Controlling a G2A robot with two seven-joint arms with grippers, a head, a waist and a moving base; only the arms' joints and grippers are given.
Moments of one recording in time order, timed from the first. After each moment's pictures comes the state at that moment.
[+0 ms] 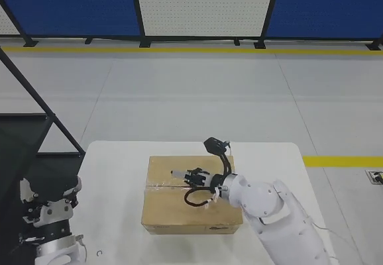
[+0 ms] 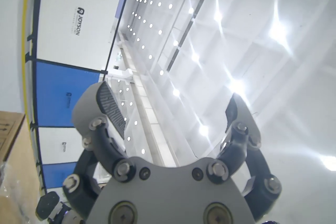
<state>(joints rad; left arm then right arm) 1.49 -1.39 -1.73 -1.95 -0.71 -0.39 0.08 -0.65 -1.40 1.01 -1.51 -0.29 0.29 0.81</state>
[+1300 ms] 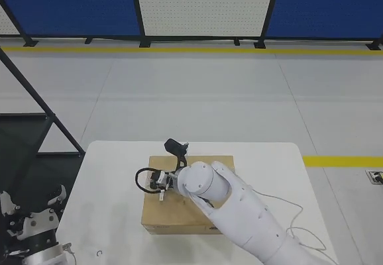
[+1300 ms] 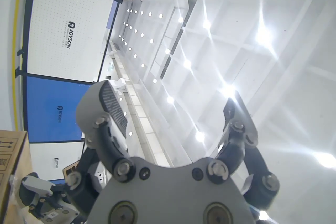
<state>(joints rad) 1.53 -1.39 -1.78 -1.94 -0.75 -0.42 0.04 -0.37 -1.60 0.72 -1.11 -0.07 0.56 0.66</state>
